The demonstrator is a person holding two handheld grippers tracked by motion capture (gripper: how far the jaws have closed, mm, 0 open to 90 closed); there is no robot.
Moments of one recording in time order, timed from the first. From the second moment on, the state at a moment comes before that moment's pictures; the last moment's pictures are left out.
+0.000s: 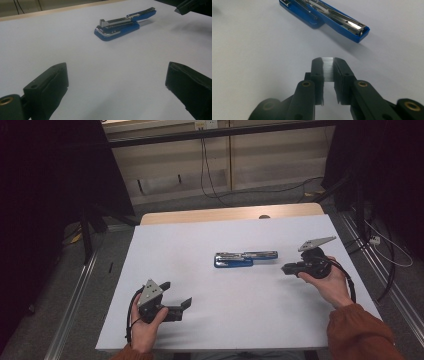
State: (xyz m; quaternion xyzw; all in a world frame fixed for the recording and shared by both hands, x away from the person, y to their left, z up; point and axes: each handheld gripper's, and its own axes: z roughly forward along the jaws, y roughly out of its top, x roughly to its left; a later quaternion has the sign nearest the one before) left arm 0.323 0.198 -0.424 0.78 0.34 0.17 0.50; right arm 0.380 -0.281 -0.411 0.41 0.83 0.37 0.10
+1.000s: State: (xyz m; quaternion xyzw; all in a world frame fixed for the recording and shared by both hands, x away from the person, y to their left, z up) left arm 0.322 0.197 -0.424 0.78 0.34 0.17 0.50; right arm 0.393 -0.230 -0.400 0.36 0.85 0.38 0.08
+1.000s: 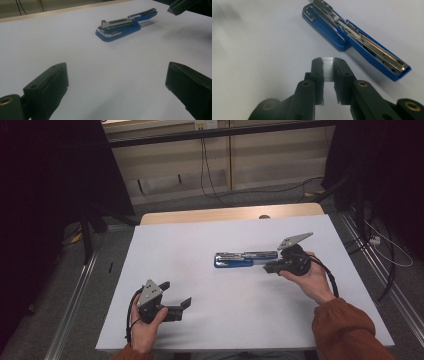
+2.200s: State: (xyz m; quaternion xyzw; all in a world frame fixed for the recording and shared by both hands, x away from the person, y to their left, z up) left arm 0.322 0.198 -0.423 0.78 0.34 0.18 0.50; right arm 0.438 -0.178 -0.394 0.32 0.87 0.38 0.07
